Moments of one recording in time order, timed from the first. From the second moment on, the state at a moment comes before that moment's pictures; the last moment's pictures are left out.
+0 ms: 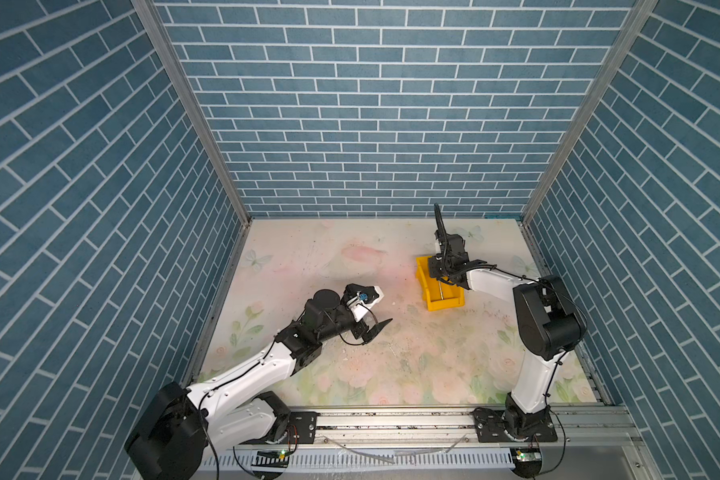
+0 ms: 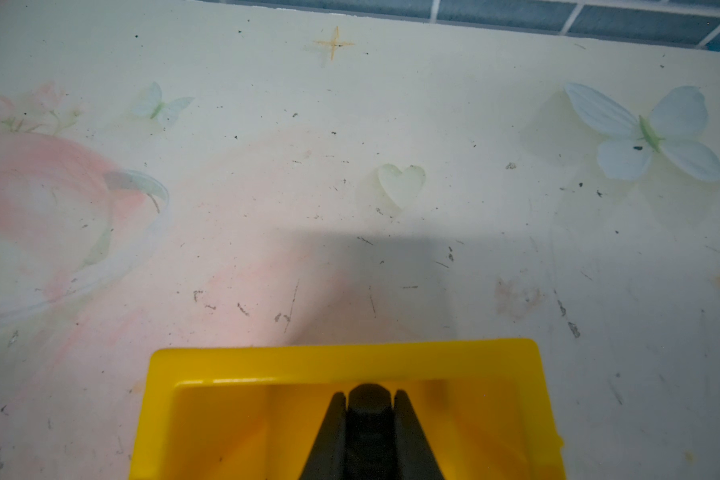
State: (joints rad) left arm -0.69 1.08 0.53 0.24 0.29 0.27; right arm 0.42 1.88 1.18 -0.07 0.11 0.14
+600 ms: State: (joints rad) left arm -0.69 1.06 0.48 0.28 0.28 0.25; right arm 0.41 1.67 1.14 -0.04 0.07 0.16
